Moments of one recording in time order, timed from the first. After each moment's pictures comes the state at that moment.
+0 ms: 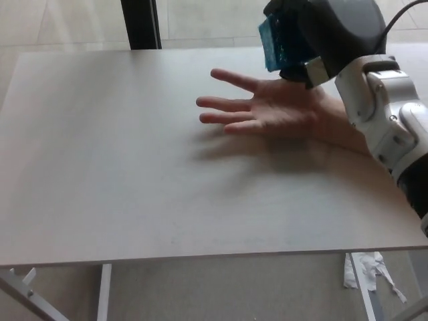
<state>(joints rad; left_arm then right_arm) -0.03 0.68 0.44 1.26 -0.18 -0.08 -0.23 -0.95 -0.29 0.45 0.83 -0.71 -0.07 -0.27</state>
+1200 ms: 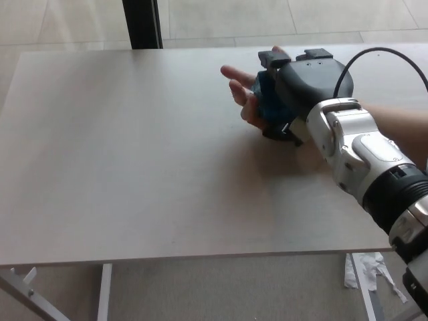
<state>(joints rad) -0.03 0.67 0.44 1.26 -0.18 -0.10 -0.23 -0.96 -0.22 0.62 0.95 -0.77 0.13 -0.10</state>
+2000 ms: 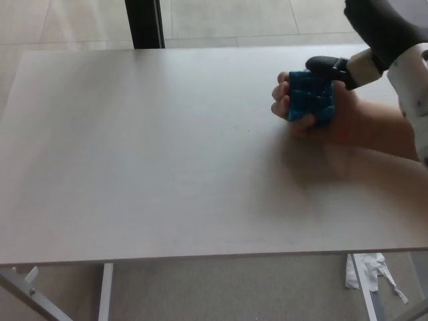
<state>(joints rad) -0.03 0.65 0.44 1.26 -0.18 -0.10 -0.23 -0.69 -0.47 0.21 0.22 -0.65 0.14 0.12</state>
